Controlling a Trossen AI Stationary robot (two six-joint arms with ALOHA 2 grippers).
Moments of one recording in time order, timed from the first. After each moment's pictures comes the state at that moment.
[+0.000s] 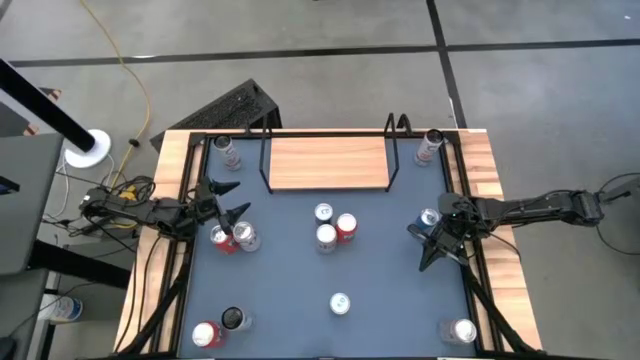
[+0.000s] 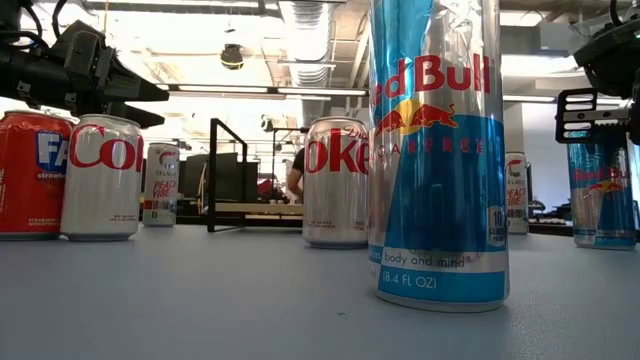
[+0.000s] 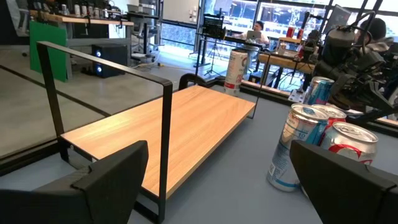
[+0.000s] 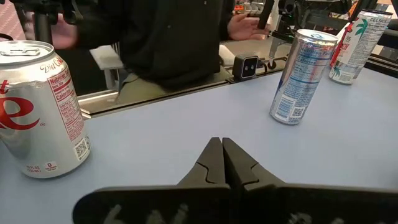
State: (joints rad) left arm -0.25 0.02 0.02 0.05 -0.77 -0.13; right arm -0.05 0.45 0.01 0.05 -0.96 -0.44
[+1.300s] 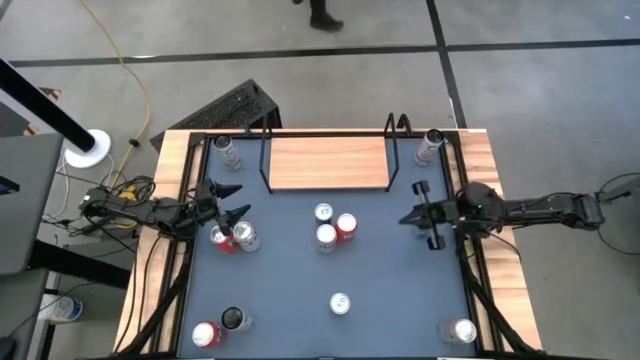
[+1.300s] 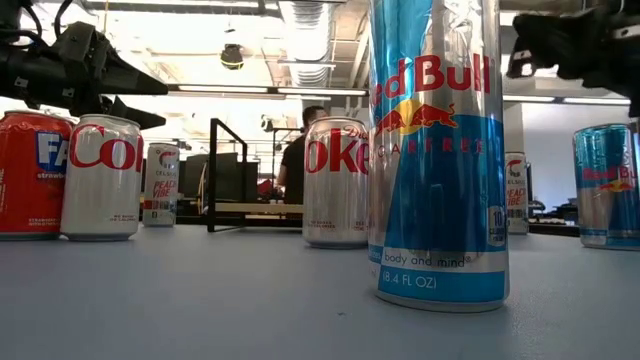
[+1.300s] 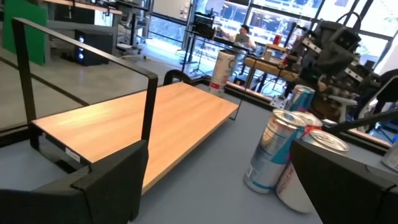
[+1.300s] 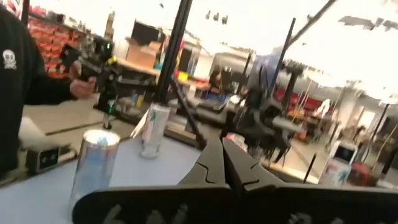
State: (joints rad) left arm -0.25 0.02 0.02 0.06 -0.71 -0.24; right arm -0.09 0.45 0.04 0.66 -0.39 -0.22
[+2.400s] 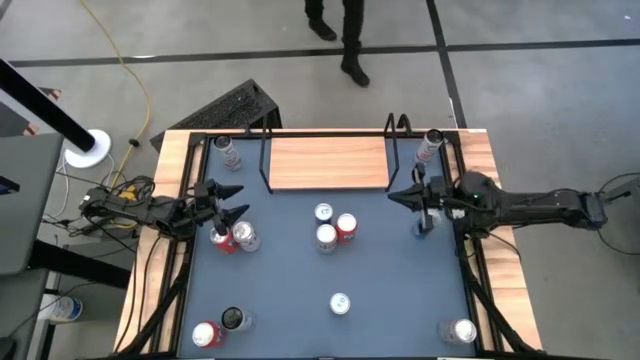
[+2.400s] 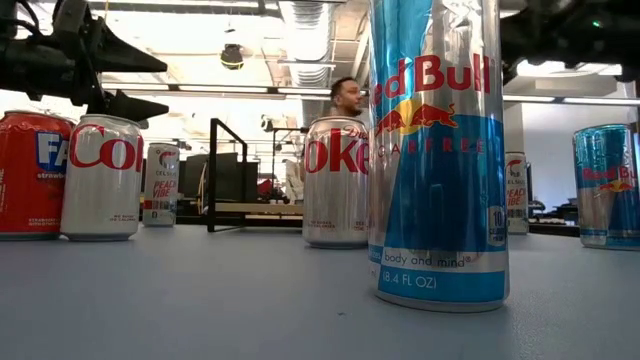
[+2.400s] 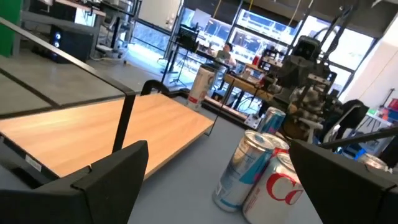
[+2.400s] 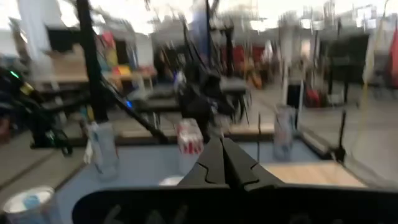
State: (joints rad) left arm -0.25 0.02 0.02 0.16 -0.66 -0.30; right arm -0.13 0.55 0.28 0.38 -0.13 0.06
